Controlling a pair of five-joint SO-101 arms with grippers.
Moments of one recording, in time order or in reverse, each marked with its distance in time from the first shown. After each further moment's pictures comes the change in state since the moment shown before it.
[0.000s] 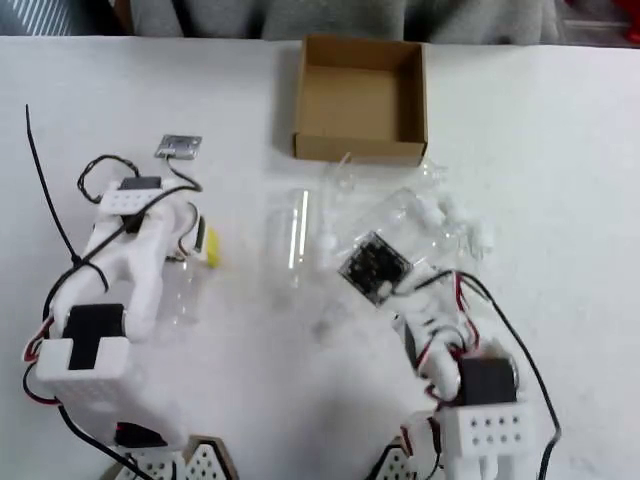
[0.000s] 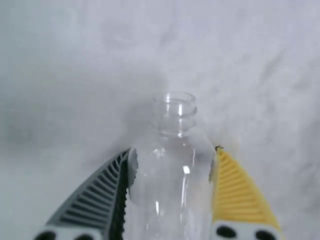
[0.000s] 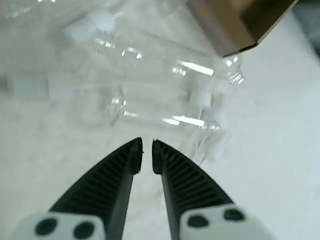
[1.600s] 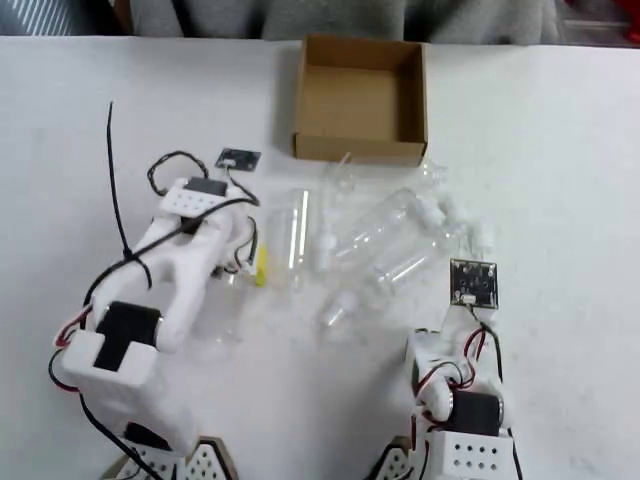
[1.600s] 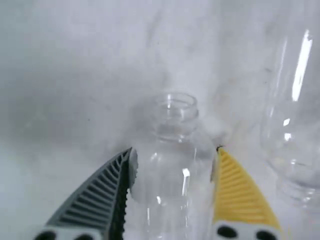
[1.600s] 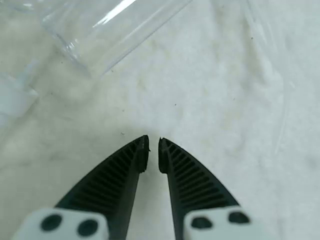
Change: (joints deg) left arm 14.7 0.1 -1.1 6.6 10.5; right arm 10.4 -28.1 31.1 7.5 -48.8
